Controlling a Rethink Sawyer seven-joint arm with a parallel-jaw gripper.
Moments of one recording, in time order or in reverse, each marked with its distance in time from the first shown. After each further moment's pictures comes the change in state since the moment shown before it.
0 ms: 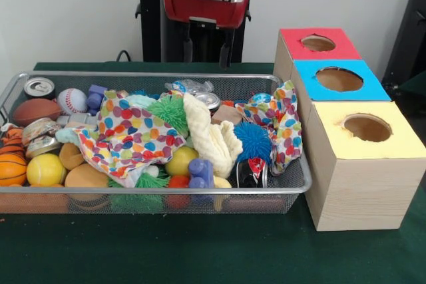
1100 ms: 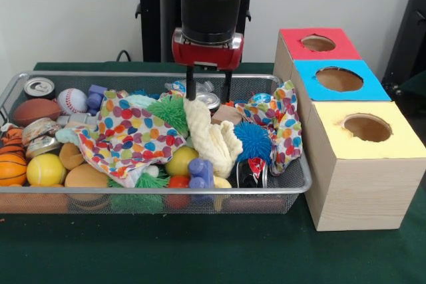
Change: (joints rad) arm -0.063 0.076 0.074 0.180 -0.070 -0.333 0.000
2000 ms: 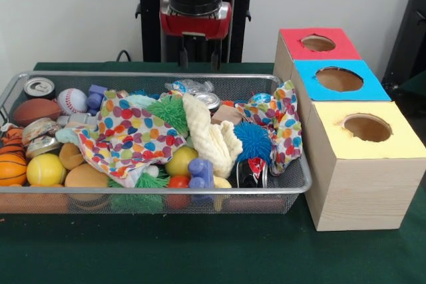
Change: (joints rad) arm -0.077 -0.112 0.046 0.077 -0.021 0.153 0.000
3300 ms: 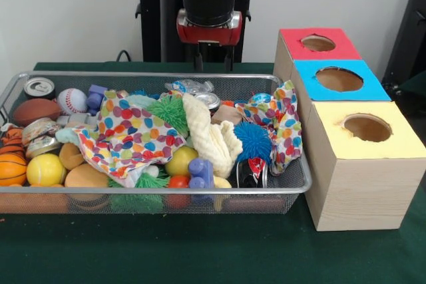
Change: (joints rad) arm -0.008 0.064 0.023 0.091 -0.008 -0.088 0.000
